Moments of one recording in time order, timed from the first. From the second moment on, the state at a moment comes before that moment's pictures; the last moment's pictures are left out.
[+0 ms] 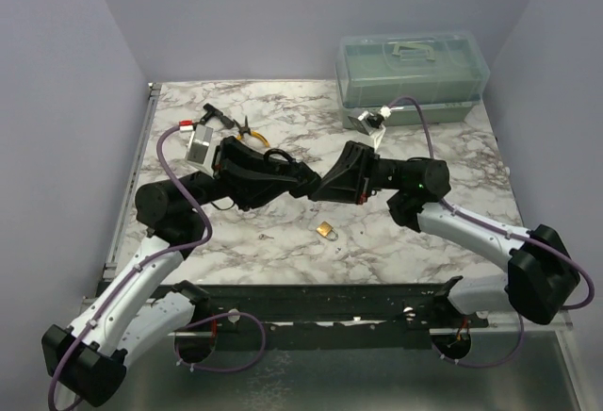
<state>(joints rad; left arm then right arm) -0.50 0.83 0.75 0.81 0.84 -0.82 0.71 1.31 0.80 1.24 -0.91 1.29</state>
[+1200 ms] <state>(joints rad) -0.51 0.82 0.63 0.75 0.72 -0.80 0.71 0.98 0.90 0.29 -0.68 0.65</state>
